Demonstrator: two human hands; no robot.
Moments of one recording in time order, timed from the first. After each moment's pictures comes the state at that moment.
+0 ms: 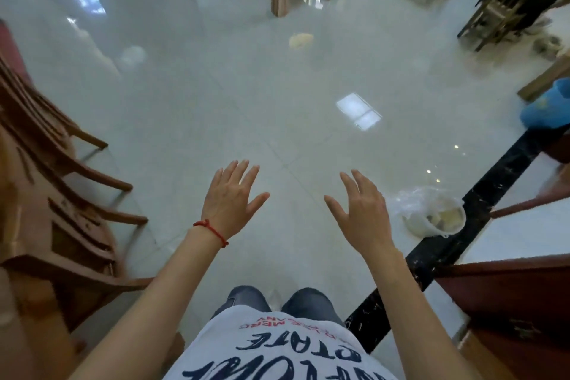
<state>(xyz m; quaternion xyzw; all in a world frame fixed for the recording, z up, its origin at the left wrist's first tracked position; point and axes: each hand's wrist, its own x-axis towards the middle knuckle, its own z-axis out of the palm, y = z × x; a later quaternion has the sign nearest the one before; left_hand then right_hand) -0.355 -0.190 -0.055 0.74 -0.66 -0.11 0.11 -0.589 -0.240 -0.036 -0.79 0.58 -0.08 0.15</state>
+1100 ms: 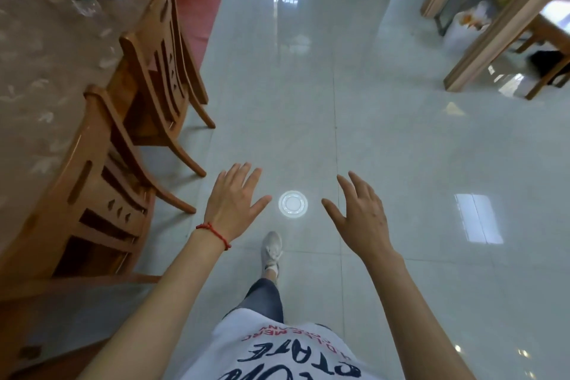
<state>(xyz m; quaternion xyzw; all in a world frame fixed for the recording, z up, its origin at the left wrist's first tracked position) -0.180 -0.395 -0.060 0.92 -0.36 -0.09 0.09 -0.326 -0.580 -0.045 -0.94 0.27 -0.03 0.21</state>
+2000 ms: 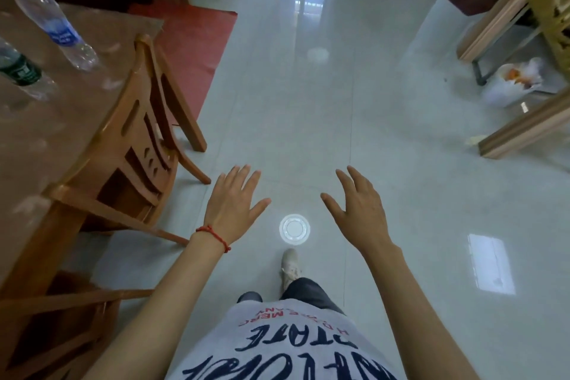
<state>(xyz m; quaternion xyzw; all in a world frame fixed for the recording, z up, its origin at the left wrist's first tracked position) 0.195 -0.608 -0.071 0.94 -0.31 -0.11 0.10 0.081 -0.811 -0.044 -0.95 0.22 0.01 0.22</state>
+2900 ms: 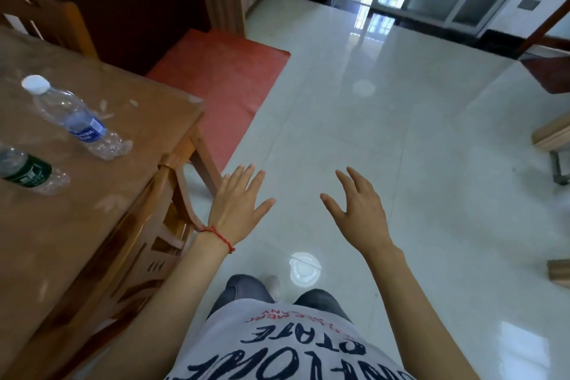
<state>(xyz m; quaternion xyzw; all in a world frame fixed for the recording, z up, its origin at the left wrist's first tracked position) 0.536 -0.674 -0.062 0.97 -0.21 -0.07 0.11 0.468 -0.888 -0.027 -0.96 0.11 0.02 0.24</state>
